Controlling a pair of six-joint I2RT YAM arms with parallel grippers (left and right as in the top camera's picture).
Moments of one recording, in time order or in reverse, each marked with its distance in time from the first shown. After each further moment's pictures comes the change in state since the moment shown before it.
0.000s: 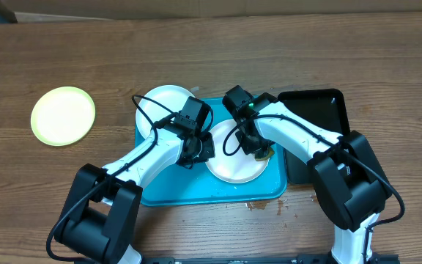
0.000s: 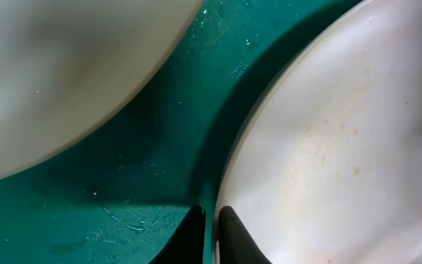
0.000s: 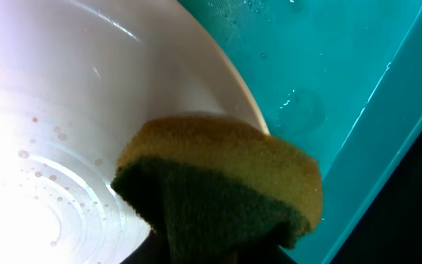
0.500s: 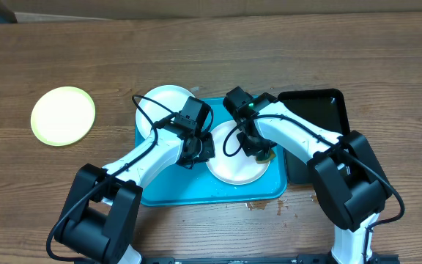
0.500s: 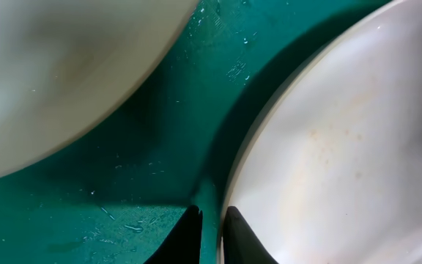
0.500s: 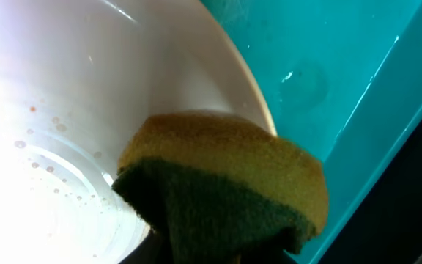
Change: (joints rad) left arm 0.000 0.000 0.000 0.000 0.004 0.000; right arm 0.000 0.000 0.000 -0.048 -0.001 0.000
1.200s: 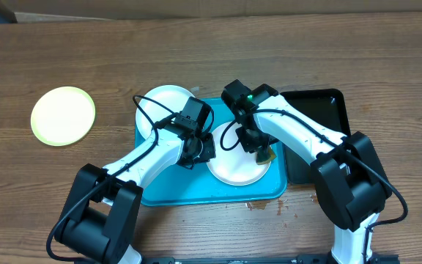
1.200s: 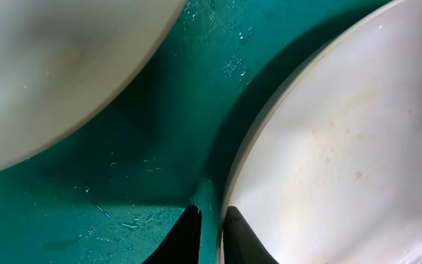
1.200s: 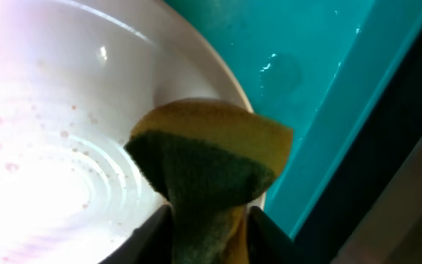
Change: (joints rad) left arm -0.005 0.000 0.000 -0.001 0.003 0.000; right arm 0.000 0.001 0.098 -0.114 -0.019 0.058
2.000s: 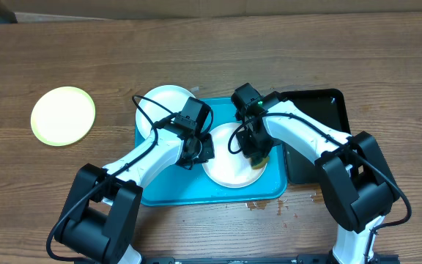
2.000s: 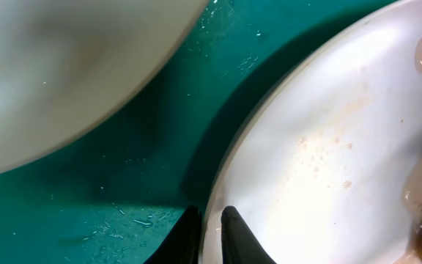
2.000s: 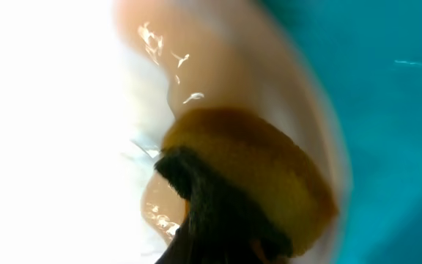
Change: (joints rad) left arm 0.001 0.000 0.000 -0.014 -0.013 0.003; right arm -0.040 -0.027 -0.137 0.190 -0.278 -0.042
